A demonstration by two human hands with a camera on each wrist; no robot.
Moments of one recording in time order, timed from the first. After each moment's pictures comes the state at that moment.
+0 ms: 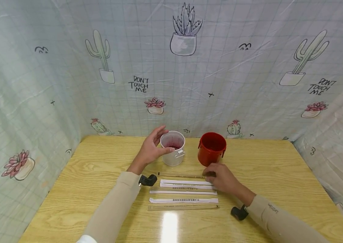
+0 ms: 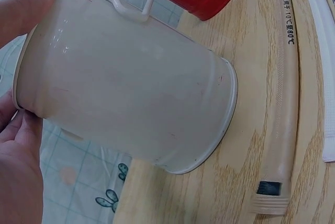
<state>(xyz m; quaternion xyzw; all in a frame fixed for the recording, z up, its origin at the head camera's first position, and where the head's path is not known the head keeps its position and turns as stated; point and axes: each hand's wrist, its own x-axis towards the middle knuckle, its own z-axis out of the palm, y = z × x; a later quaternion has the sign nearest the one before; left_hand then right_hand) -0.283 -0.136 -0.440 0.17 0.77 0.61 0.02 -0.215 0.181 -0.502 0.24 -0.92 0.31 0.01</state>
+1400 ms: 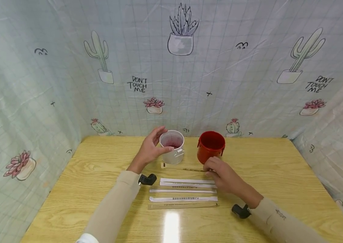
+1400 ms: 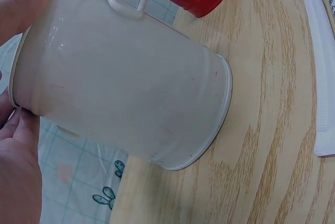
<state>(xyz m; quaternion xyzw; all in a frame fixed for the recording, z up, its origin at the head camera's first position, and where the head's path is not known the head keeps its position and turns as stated) -0.280 -0.135 -0.441 0.16 0.78 0.60 0.02 -0.201 0.182 -0.469 0.40 -0.85 0.30 0.16</state>
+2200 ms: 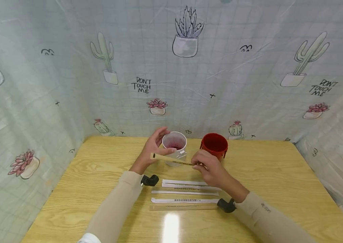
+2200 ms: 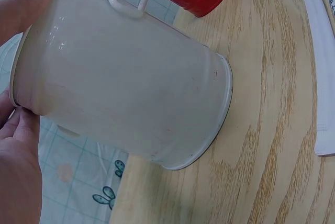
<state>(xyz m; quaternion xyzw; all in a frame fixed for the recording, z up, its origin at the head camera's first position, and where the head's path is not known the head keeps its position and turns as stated) -0.279 -0.139 -0.440 0.18 0.75 0.63 0.03 -0.219 0.130 -0.449 0.44 -0.78 0.39 0.21</state>
